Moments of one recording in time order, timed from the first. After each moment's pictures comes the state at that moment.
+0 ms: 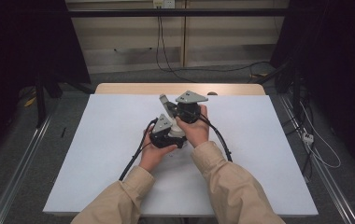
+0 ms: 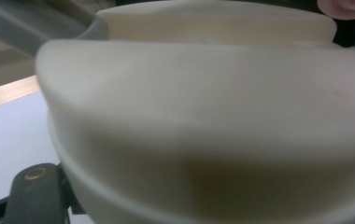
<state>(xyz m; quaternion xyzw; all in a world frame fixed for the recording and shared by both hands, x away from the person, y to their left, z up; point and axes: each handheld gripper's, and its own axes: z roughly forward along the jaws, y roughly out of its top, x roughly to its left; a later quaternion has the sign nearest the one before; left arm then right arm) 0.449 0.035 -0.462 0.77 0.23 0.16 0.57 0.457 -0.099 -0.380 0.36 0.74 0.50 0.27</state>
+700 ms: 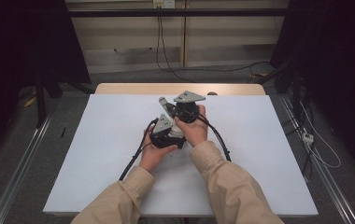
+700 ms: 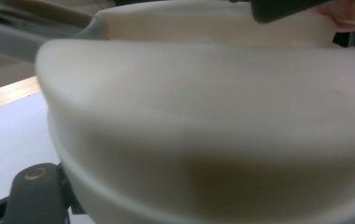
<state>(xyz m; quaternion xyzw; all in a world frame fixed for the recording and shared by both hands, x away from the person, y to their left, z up) 0.448 0.035 -0.462 0.77 0.23 0.16 0.57 0.460 -0.095 -0.382 0.36 0.75 0.49 0.26</state>
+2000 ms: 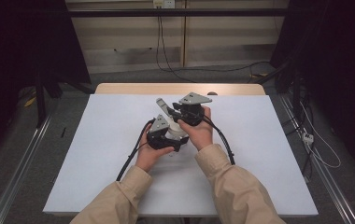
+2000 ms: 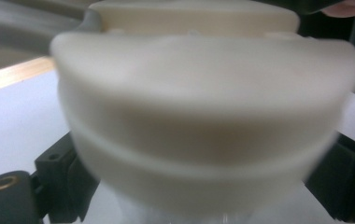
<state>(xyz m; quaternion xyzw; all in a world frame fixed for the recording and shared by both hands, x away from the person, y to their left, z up) 0.444 0.050 -0.455 0.79 0.24 0.13 0.55 0.448 -0.109 -0.380 0.37 0.74 0.50 0.26</state>
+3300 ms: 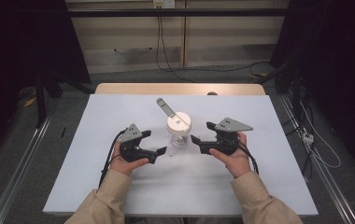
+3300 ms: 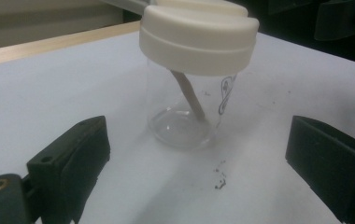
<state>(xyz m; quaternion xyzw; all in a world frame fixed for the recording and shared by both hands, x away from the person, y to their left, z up) 0.399 0.126 -0.437 0.79 0.27 0.11 0.55 0.363 -0.192 -0.402 0.38 0.73 0.52 0.23</state>
